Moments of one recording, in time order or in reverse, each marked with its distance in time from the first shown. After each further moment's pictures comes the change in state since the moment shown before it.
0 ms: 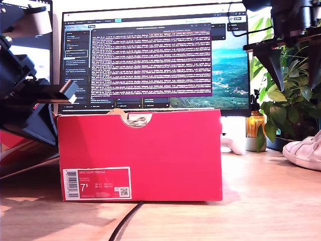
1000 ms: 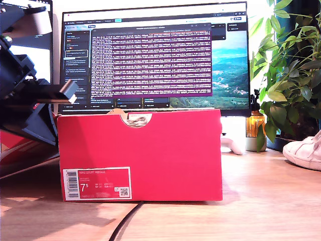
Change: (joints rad) left arm 0.000 0.000 0.000 0.000 0.000 0.000; right arm -0.288 -0.332 -0.551 0.006 -0.018 0.190
